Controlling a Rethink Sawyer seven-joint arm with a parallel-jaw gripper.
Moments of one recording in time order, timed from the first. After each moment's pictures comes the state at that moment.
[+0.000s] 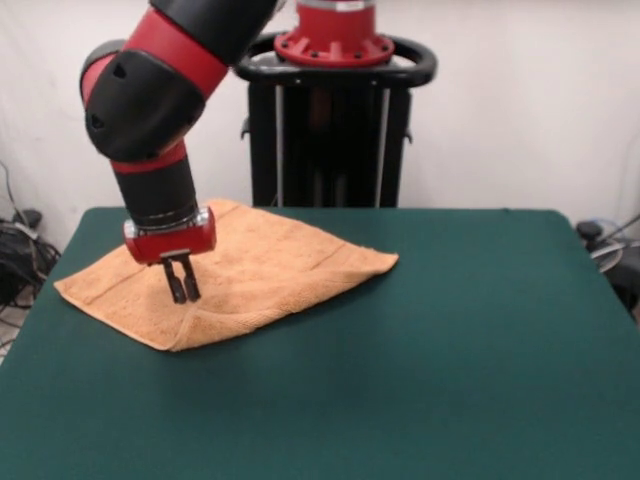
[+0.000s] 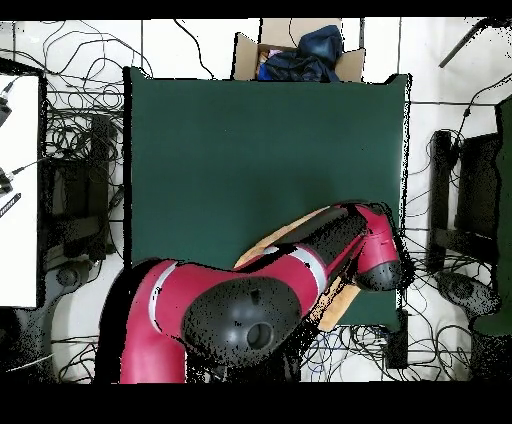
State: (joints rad) arm -0.06 0.02 -0.64 1.23 -1.73 -0.82 3.44
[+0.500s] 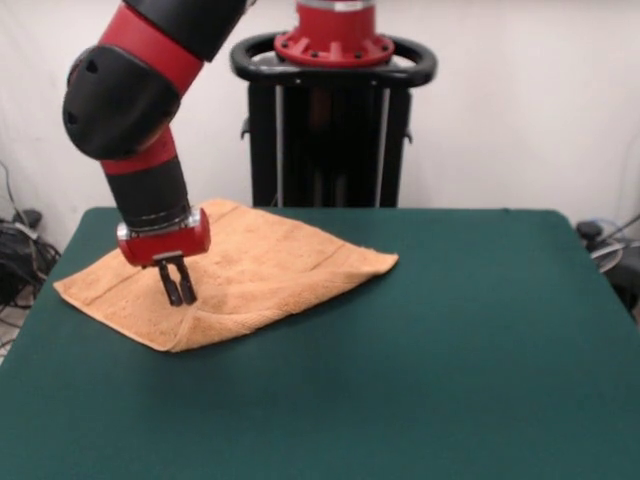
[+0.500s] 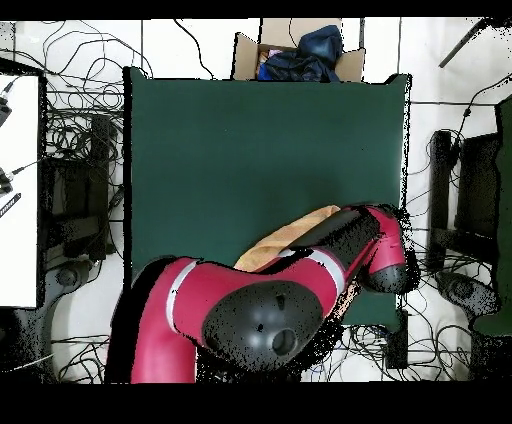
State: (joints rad) arm -0.10 -0.01 -0.60 1.23 -1.73 -0.83 3.44
